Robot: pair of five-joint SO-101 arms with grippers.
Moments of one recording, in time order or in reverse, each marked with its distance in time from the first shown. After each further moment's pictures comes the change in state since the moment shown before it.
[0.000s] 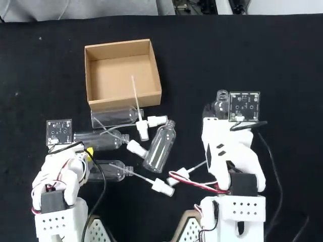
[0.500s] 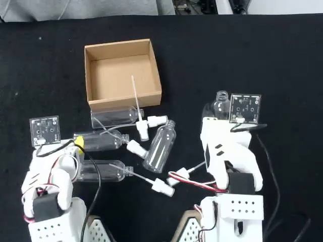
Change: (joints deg) left arm -3.7 -0.1 -10.3 0.4 -0.5; right arm 0.0 -0.1 4.0 -4.7 -1.7
